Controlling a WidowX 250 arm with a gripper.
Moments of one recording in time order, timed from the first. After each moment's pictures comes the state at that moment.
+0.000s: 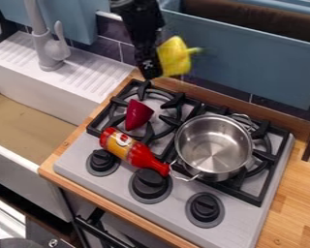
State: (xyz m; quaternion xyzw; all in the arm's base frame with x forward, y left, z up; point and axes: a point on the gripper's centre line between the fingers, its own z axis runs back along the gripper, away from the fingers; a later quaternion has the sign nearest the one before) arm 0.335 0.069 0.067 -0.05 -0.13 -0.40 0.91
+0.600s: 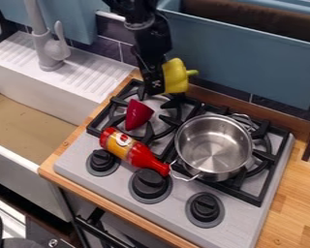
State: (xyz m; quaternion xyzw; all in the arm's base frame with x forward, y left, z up) arm 0.348 0.068 0.030 0.01 -0.08 -0.38 0.92
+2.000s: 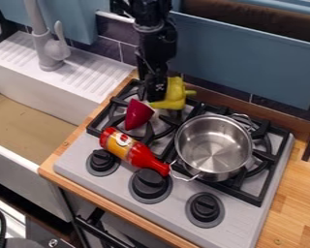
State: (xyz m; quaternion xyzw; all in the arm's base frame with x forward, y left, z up) arm 0.346 0.066 0.024 0.01 -0.02 -0.37 0.93
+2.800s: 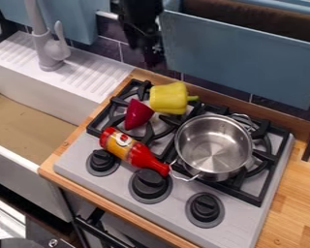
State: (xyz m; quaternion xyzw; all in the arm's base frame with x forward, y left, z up) arm 0.349 0.077 0.086 -0.01 -0.13 -0.26 0.96
